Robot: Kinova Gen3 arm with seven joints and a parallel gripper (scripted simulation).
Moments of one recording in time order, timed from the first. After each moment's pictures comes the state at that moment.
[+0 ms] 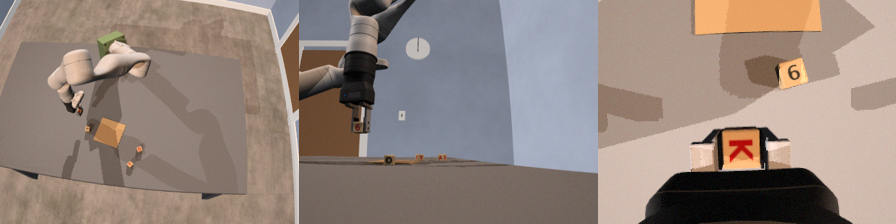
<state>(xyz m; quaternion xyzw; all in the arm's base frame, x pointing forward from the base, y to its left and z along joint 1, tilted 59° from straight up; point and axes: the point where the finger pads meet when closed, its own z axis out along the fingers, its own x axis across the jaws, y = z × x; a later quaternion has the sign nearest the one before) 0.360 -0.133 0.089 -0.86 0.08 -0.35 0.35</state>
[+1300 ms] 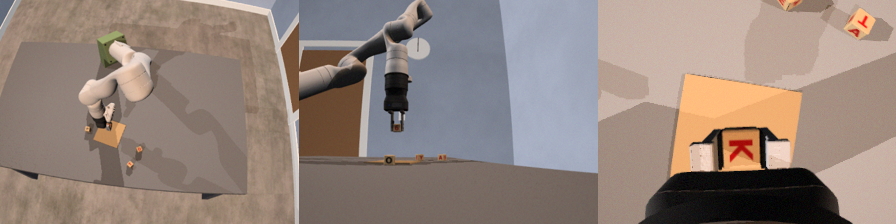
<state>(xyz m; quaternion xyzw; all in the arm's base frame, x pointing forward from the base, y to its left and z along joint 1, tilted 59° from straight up) 0.346 -0.014 0.237 -0.86 -0.01 -0.40 0.33</state>
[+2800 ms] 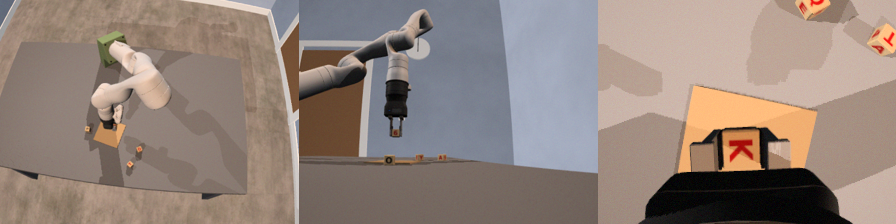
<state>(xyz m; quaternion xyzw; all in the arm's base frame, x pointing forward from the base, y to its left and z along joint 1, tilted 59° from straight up) 0.345 0.018 0.238 -0.87 -0.02 -0.39 0.29</state>
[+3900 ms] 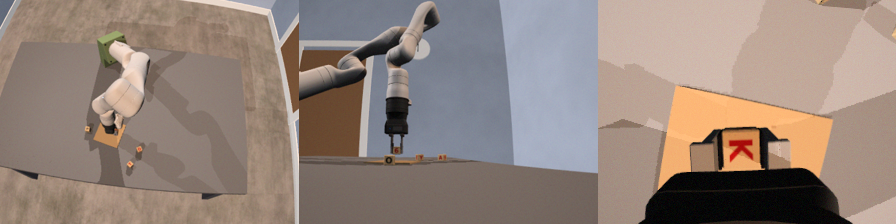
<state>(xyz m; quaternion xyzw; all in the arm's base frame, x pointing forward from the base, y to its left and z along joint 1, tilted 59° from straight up) 0.386 0.051 0.212 -0.87 -0.02 -0.40 0.29</state>
